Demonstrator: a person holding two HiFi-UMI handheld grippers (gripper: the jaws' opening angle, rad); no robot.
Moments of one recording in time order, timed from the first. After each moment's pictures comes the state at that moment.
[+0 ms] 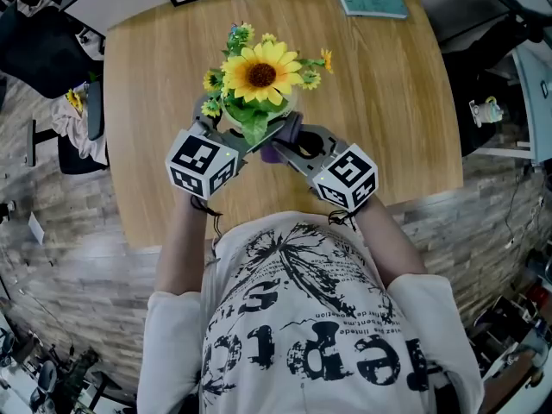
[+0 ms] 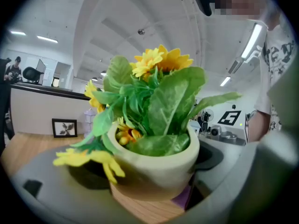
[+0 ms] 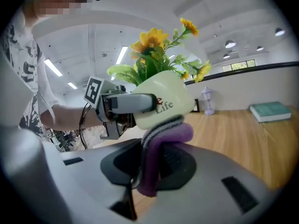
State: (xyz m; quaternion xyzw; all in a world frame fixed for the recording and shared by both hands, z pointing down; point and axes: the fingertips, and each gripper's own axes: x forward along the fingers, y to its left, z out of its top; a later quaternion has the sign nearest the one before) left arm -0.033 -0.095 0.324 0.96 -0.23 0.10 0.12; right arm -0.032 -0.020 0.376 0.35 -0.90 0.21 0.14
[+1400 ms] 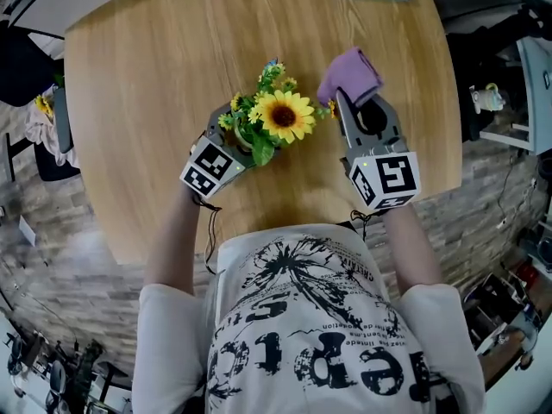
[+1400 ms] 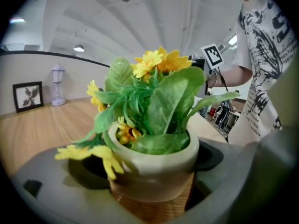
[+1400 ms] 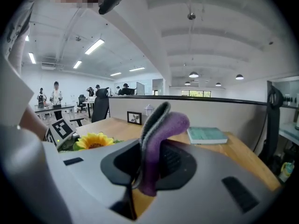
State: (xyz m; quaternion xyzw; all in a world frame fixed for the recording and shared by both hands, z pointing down) left arm 0.006 -0.067 0.499 0.96 -0.07 0.23 0.11; right arm 0.131 -0.094 0.363 0.61 -0.77 0.10 0.16
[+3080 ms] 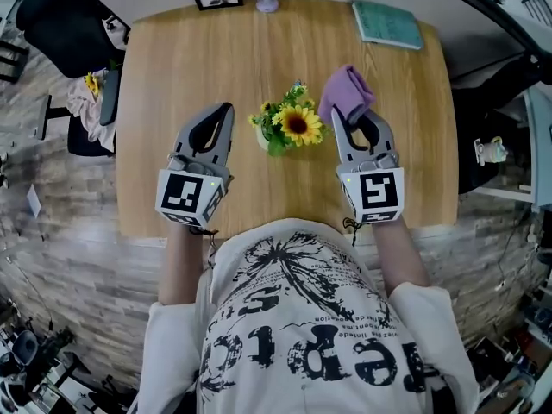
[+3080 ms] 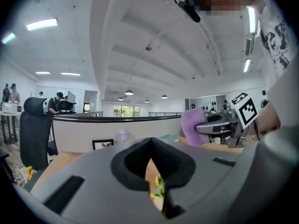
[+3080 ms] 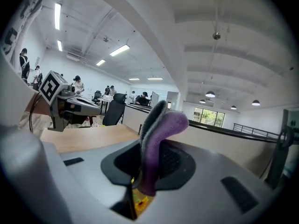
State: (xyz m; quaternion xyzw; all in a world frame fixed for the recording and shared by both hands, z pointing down) left arm -0.095 -0.092 0.275 0.90 -0.42 0.06 0.03; right arm 0.085 -0.070 0.278 0.55 -0.81 -0.02 0.18
